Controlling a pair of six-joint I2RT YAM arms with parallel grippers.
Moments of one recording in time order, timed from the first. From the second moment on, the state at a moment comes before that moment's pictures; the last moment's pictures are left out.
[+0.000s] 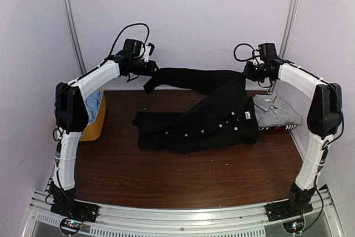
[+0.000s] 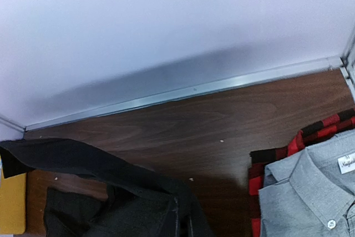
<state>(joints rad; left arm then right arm) -0.43 2.28 2.26 -0.48 0.10 -0.09 0.16 1.89 1.74 -0.43 -0.09 0.40</state>
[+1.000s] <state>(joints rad) -0.73 1.63 0.94 -0.13 0.16 -0.13 0.30 1.36 0.70 -0.28 0.00 0.40</state>
